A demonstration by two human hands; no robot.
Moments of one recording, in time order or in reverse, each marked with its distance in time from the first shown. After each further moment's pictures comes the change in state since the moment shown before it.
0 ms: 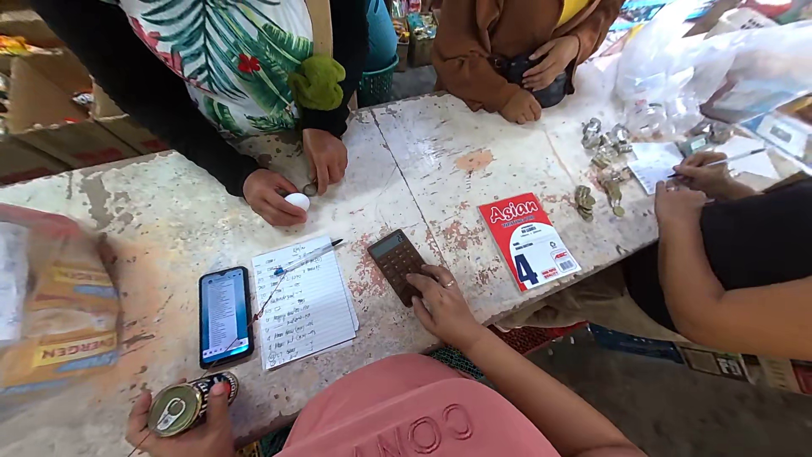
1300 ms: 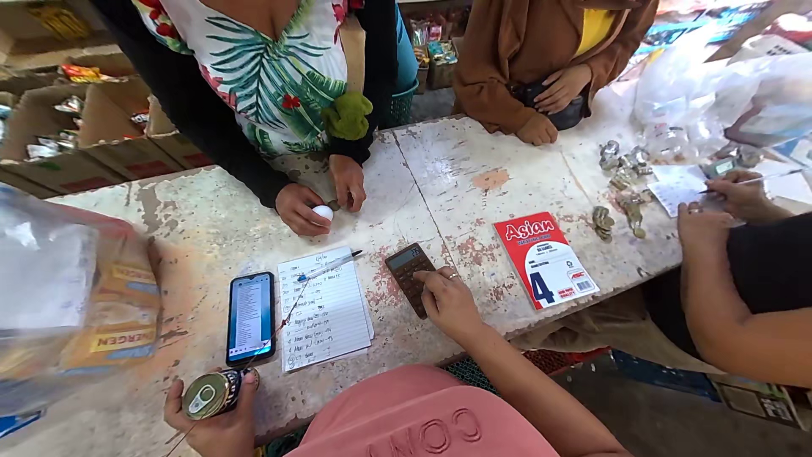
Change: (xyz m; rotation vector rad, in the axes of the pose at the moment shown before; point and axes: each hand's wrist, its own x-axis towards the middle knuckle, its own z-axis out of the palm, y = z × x) left_hand 0.003 0.007 0.008 0.000 -0.001 -0.115; right_hand 0.049 -0.022 -0.016 0.044 0.000 0.103
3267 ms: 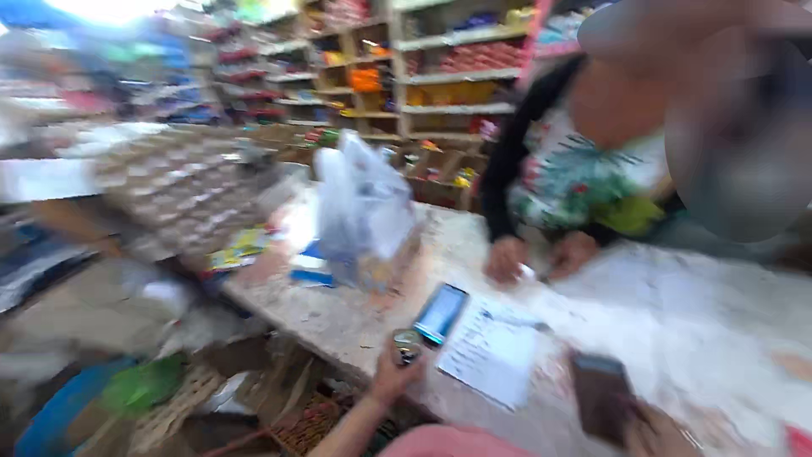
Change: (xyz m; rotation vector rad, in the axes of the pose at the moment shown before) left_hand -0.006 0.004 -0.017 -0.172 -0.070 -0.266; right_hand 0.002 0.005 -0.003 0.056 -0.181 0.062
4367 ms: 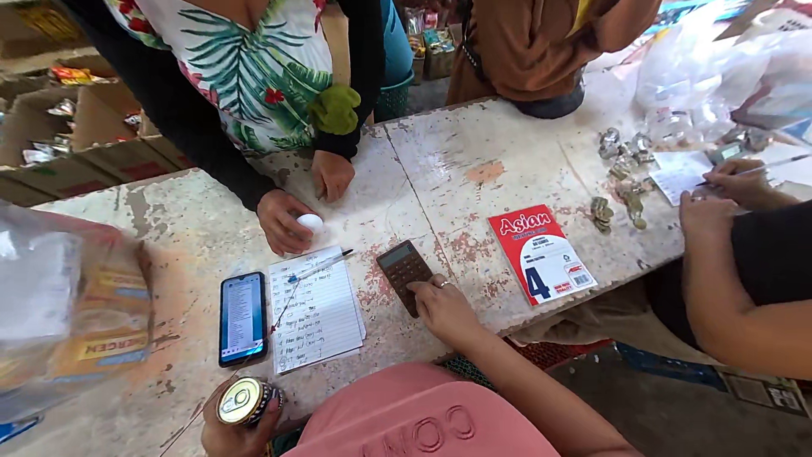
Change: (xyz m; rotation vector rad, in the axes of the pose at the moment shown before) left_hand 0.009 -0.029 0.002 0.254 -0.298 0.493; right_hand 0.000 0.003 0.006 -0.099 -0.099 -0.005
